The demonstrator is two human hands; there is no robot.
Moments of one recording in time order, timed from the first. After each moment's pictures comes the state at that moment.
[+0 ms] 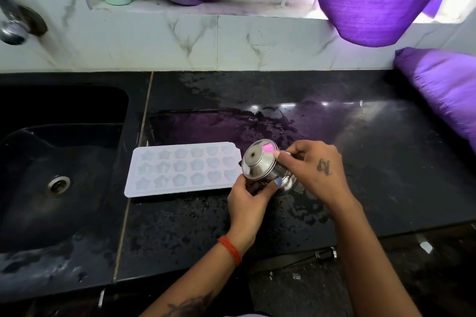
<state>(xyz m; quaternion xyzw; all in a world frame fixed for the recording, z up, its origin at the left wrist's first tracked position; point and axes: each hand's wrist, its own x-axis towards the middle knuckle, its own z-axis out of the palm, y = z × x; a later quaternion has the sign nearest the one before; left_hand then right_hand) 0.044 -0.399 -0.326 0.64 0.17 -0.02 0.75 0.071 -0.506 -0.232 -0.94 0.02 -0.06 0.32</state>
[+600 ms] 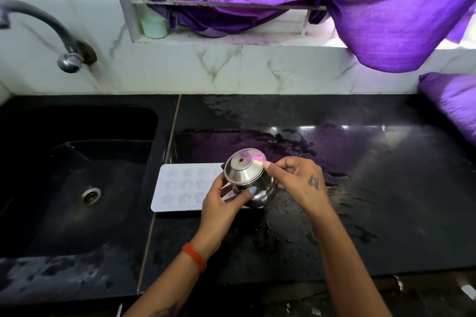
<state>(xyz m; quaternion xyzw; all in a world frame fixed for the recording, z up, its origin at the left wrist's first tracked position) 0.052 -0.314 -0.305 0.70 0.13 0.01 0.71 0.093 -0.465 -0.255 -0.87 0.02 -0.02 0.50</state>
